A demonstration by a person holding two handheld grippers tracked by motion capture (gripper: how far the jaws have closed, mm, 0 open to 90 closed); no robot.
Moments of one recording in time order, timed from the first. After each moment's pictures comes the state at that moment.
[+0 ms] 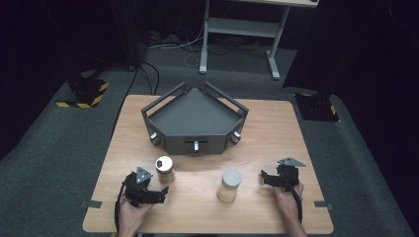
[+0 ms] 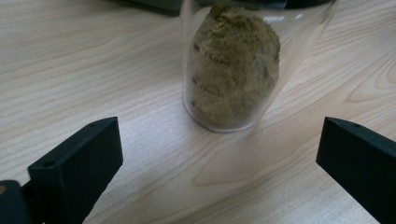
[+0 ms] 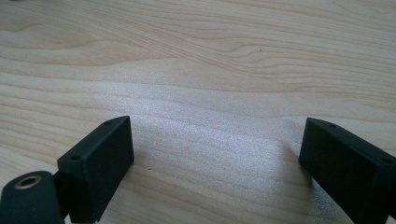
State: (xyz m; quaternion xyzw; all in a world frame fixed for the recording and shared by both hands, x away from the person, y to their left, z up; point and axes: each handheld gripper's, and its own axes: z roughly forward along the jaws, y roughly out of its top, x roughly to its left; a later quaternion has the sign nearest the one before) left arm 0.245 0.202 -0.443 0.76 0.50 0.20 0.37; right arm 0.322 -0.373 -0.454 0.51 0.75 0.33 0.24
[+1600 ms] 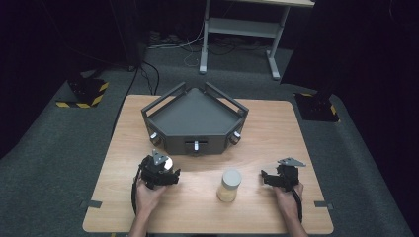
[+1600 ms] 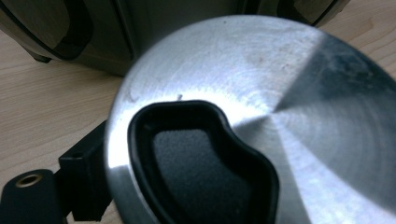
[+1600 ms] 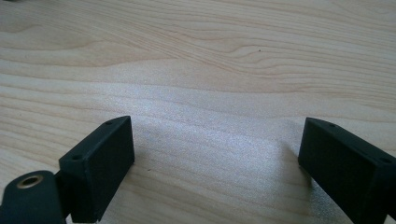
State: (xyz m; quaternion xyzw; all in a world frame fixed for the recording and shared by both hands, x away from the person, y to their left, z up) left arm 0.290 0.161 -0.429 0.76 0.50 0.23 0.36; right arm 0.322 -0.373 -0.454 0.51 0.75 0.33 0.24
